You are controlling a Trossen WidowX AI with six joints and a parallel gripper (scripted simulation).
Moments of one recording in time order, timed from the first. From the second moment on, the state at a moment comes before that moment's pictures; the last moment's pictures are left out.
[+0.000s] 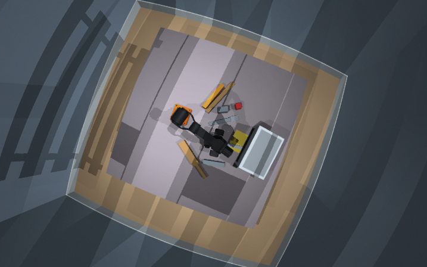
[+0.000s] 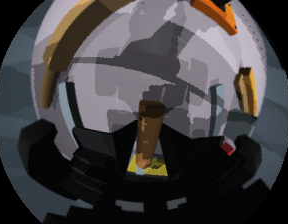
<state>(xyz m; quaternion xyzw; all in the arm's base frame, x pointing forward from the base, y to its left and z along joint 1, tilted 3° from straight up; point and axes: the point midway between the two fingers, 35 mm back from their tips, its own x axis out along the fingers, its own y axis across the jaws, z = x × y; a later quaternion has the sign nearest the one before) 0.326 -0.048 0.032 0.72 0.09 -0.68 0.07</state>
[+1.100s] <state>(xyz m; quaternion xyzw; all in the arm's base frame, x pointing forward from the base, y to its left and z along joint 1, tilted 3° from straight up) 0.288 -0.058 0.029 0.72 0.09 -0.68 0.07</state>
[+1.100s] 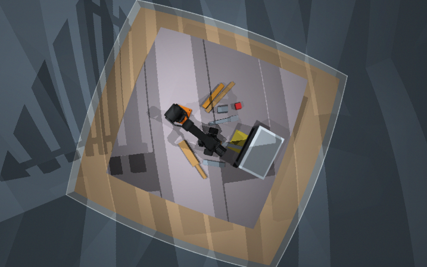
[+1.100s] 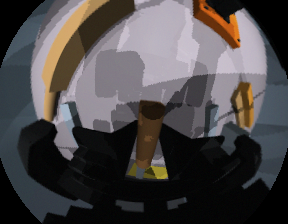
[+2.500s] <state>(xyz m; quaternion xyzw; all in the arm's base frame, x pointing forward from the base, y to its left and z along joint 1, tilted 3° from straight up) 0.233 -0.073 0.025 0.72 0.09 -0.68 0.07</state>
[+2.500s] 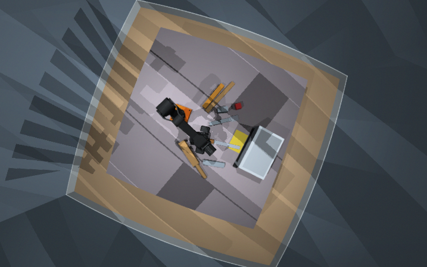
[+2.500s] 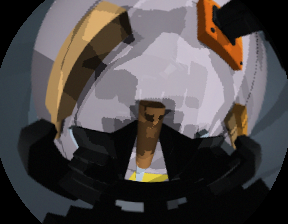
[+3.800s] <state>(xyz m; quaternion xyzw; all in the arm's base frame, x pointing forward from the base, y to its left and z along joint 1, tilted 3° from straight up) 0.227 -0.093 0.027 0.72 0.09 -0.69 0.08</state>
